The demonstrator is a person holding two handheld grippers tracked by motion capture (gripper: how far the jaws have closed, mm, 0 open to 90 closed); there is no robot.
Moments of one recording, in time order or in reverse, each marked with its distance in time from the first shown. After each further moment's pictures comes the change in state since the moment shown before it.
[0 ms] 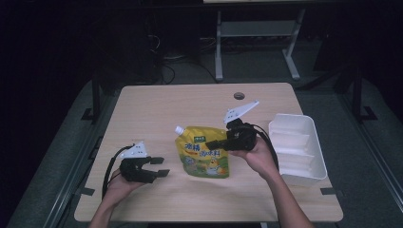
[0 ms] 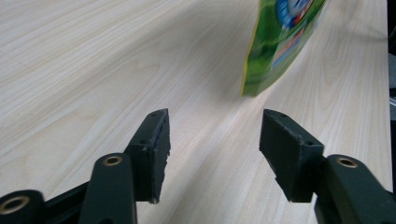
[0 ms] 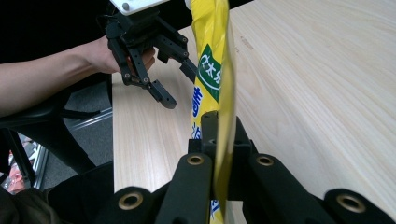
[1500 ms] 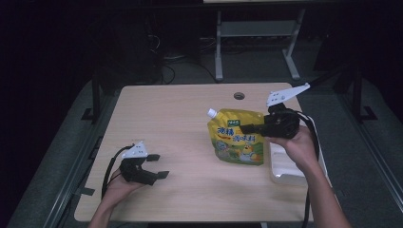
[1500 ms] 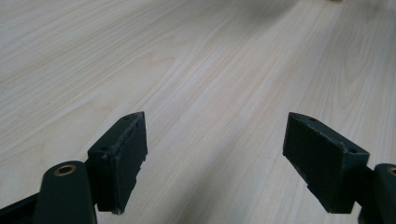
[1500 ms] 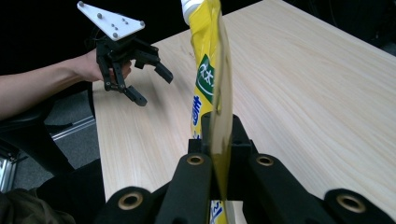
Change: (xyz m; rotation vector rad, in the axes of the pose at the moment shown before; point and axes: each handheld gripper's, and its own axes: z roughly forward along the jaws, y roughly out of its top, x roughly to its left) left arm 0.001 -0.001 0.001 0.022 0.055 -0.013; right arm -0.005 -0.003 -0.102 -0.058 -0.139 0.019
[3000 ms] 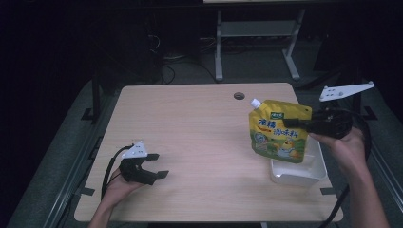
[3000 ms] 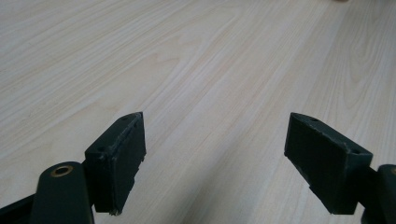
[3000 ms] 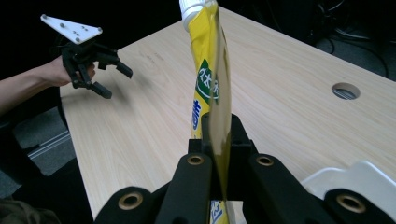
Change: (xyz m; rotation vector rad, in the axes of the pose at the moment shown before) left arm 0.000 0.000 -0.001 -0.003 0.015 0.002; right arm -0.022 -0.037 -0.092 -0.057 -0.153 0.085
